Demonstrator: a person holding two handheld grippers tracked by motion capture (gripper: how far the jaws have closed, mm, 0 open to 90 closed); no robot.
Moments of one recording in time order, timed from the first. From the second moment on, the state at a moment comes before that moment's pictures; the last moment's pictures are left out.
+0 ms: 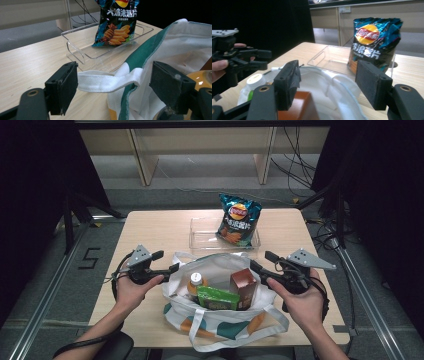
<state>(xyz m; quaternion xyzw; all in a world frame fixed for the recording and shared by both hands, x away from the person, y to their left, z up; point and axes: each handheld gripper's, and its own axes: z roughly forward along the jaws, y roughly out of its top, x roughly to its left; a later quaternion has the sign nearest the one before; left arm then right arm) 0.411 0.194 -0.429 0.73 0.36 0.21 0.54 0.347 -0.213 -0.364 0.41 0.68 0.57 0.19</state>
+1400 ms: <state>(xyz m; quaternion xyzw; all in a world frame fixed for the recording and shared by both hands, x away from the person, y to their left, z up) 0.413 0.193 -0.430 0.74 0.36 0.21 0.54 0.327 -0.174 -0.393 0.38 0.74 0.53 0.18</state>
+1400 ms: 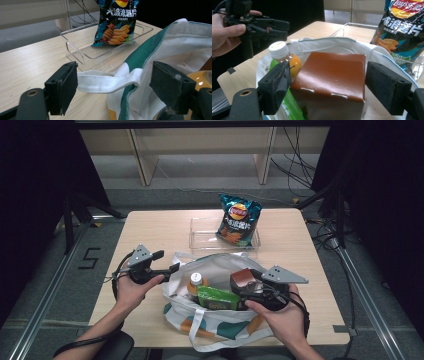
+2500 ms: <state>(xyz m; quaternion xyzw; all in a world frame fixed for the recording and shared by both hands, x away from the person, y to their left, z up) 0.412 0.193 -0.430 0.74 0.36 0.21 0.54 0.336 -0.163 -0.402 0.40 0.74 0.52 0.18</state>
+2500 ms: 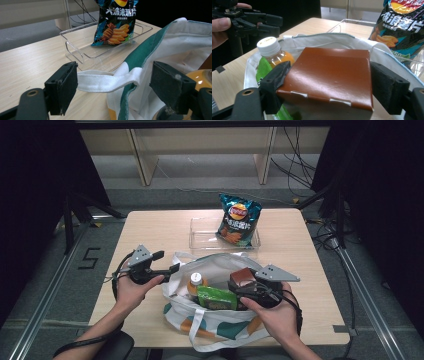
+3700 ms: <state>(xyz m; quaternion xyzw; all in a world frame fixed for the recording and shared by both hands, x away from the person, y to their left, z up) 0.412 0.193 -0.429 0.74 0.35 0.21 0.54 0.331 -0.175 -0.384 0.39 0.71 0.54 0.22</state>
